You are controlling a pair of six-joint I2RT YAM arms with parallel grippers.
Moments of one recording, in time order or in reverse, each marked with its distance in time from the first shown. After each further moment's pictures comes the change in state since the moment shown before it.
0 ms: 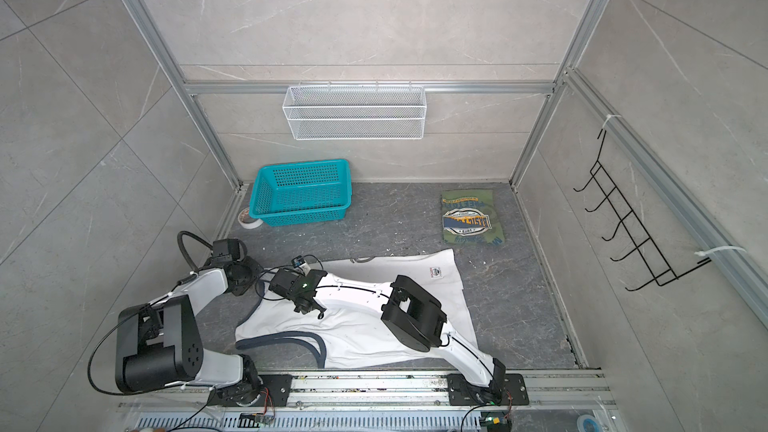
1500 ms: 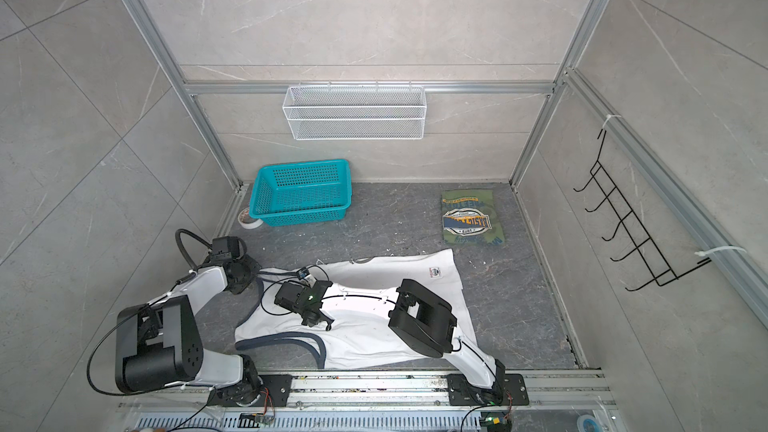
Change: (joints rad) left arm 0.000 0.000 0.034 -0.042 -0.054 -0.027; right arm 0.041 -0.122 -0.209 0.068 -0.048 0.012
